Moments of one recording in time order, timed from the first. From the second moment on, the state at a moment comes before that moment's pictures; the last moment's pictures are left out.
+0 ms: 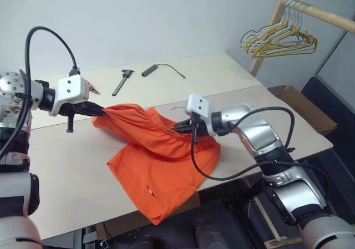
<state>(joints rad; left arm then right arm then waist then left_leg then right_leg) -0.91 0.97 -0.10 0.70 -0.07 -0.18 -1.57 -0.82 -0.41 0.36 0.12 0.18 0.52 1.04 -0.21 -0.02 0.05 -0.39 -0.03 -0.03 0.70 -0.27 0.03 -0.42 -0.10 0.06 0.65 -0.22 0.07</state>
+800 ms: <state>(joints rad) -0.64 1.07 0.02 0.45 -0.19 -0.16 -1.60 -0.93 -0.50 0.38 0.35 0.16 0.53 1.22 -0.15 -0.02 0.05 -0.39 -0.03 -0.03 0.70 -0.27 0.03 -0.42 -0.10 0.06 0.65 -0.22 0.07</state>
